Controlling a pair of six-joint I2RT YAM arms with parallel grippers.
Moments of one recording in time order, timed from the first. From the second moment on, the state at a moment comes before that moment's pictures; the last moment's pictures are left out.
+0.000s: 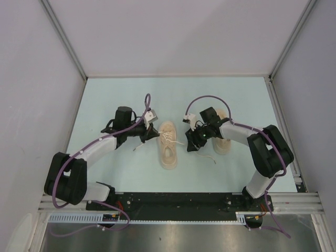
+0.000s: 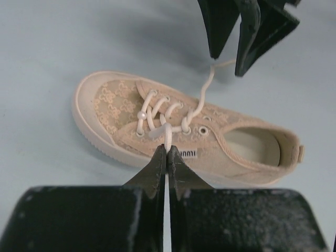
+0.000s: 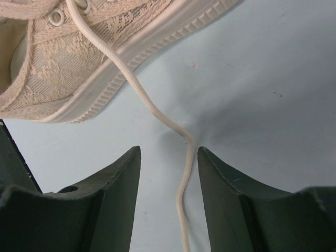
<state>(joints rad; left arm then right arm) -0.33 1.35 0.73 -0.05 0.78 0.41 0.51 1.71 0.96 -0.30 -0.61 -0.23</state>
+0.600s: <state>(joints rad) -0.35 1.36 0.70 0.20 0.79 0.17 0.51 1.74 0.98 -0.35 -0.58 -0.20</state>
